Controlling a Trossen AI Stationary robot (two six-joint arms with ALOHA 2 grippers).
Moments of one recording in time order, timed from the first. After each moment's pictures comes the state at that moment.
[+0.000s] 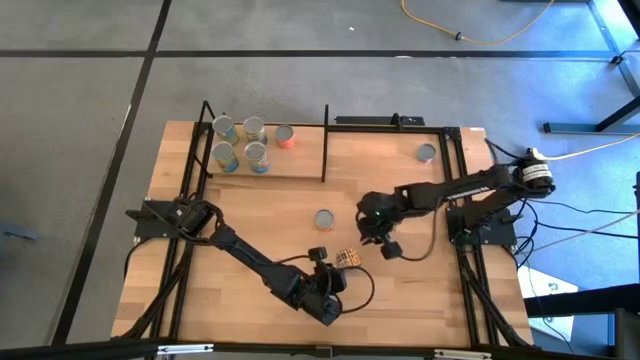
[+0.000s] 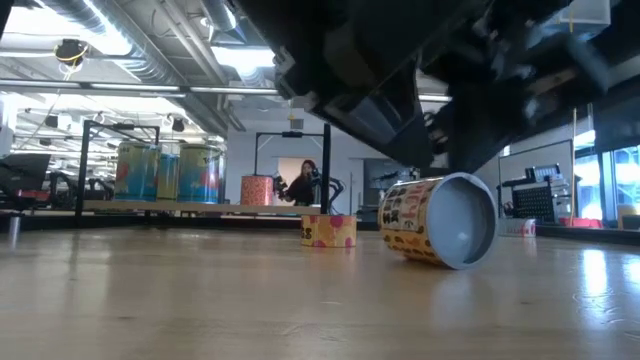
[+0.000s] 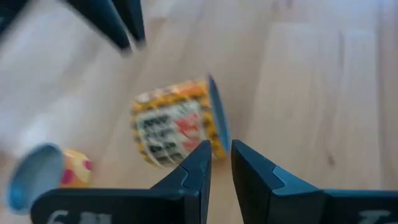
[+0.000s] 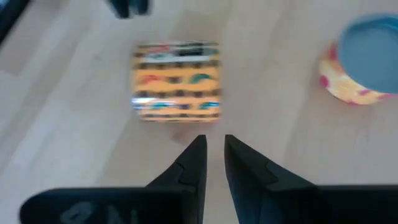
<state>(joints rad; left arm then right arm) -0.51 2.20 1.64 -0.42 -0.74 -0.50 0.08 1.49 0.82 -0.34 -0.32 -0.24</state>
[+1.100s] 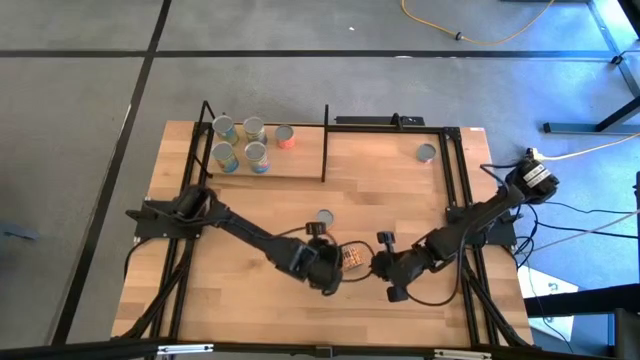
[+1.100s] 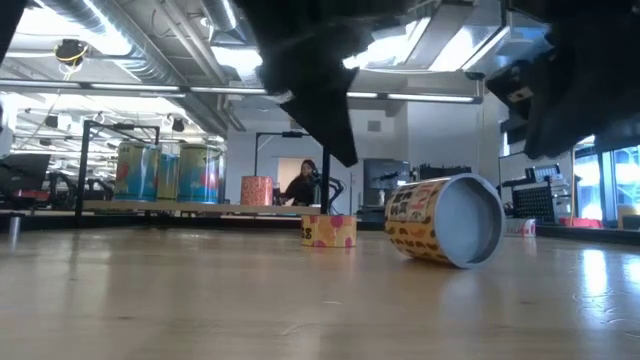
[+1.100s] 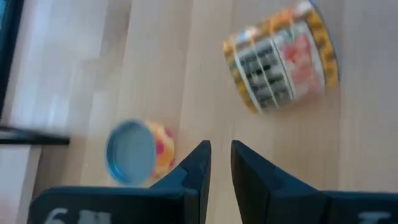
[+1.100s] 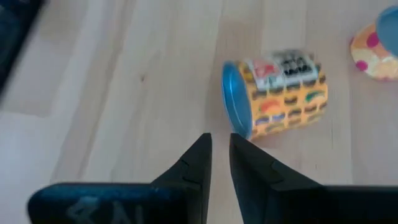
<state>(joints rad) -0.38 2.08 1.64 -0.73 -0.58 -0.30 0.60 1.49 0.82 -0.32 0.30 0.34</state>
